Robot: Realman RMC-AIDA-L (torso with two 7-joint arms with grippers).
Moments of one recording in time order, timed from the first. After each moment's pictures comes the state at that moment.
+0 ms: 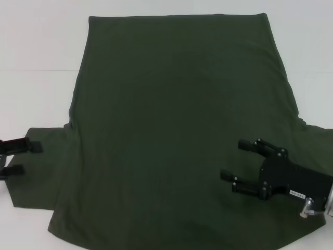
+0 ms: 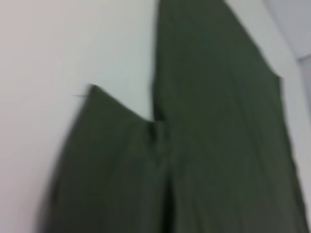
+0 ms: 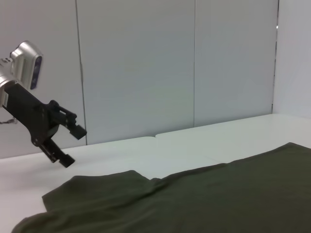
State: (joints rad) left arm -0.44 -1.96 0.40 0.83 2.34 1.60 -2.55; right arm 0.50 2.10 -0.46 -0.28 -1.96 -1.45 0.75
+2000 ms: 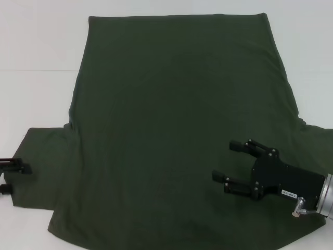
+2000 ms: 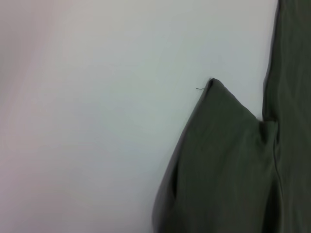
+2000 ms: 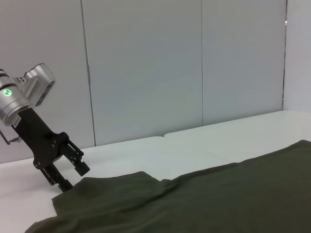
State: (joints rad) left arm -0.51 -1.92 0.38 0.73 2.58 1.44 -2.66; right arm 0.53 2.10 -0.47 -0.26 -1.97 -1.43 0.77
